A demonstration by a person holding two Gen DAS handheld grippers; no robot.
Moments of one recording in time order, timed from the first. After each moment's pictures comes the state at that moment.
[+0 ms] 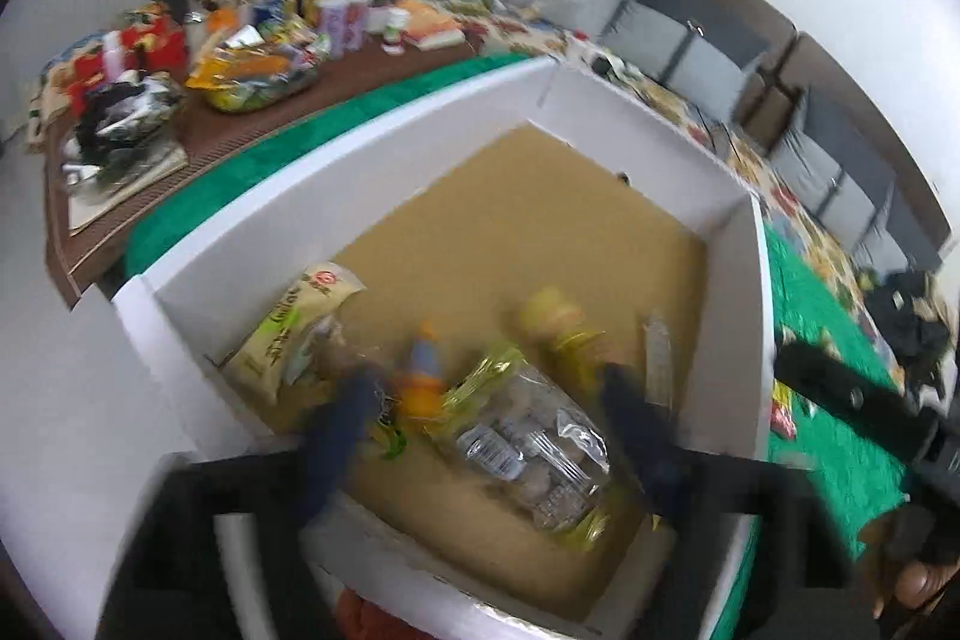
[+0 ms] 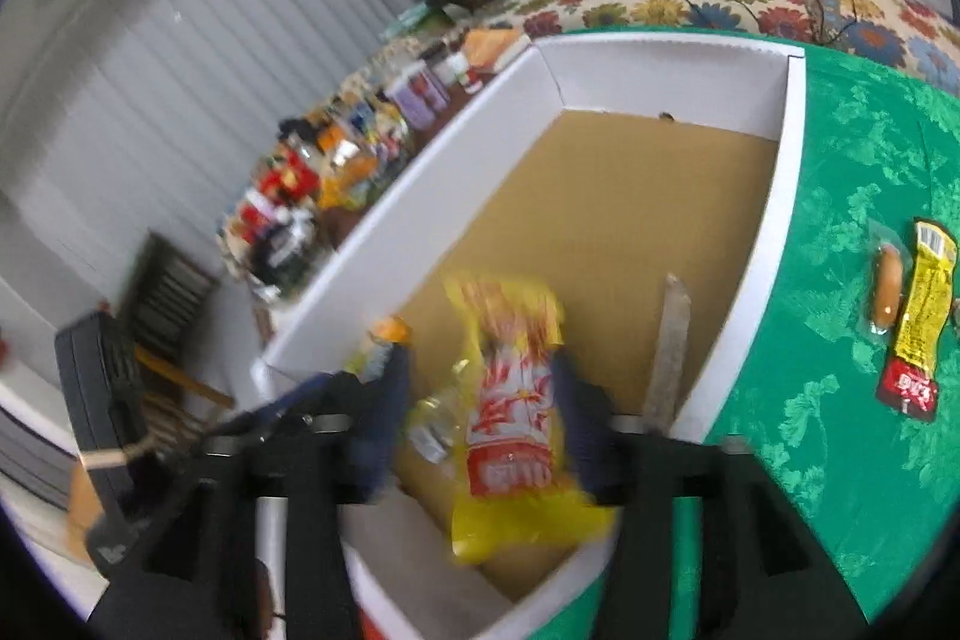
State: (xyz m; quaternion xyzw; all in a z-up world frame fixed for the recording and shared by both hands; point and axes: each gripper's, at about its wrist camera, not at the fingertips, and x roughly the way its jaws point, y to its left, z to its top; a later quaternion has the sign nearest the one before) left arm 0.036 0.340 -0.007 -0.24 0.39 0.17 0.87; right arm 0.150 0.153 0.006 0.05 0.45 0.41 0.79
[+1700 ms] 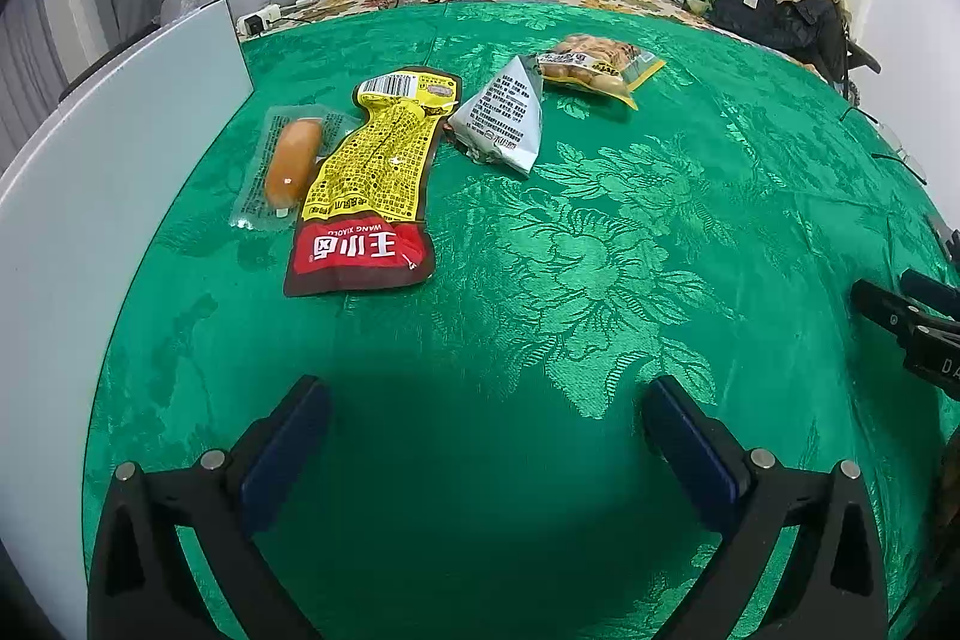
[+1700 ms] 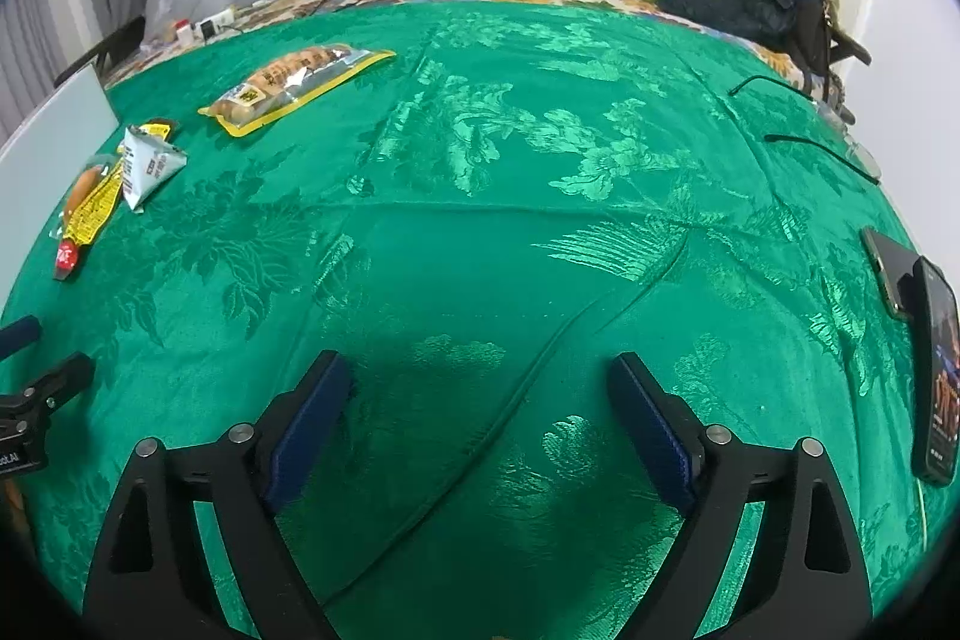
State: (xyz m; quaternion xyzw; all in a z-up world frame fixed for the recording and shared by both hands) left arm 0.184 -0.035 -0.119 0.02 0.46 -0.05 0.89; right arm 0.190 -0.278 -0.127 0.00 0.44 0.01 0.90
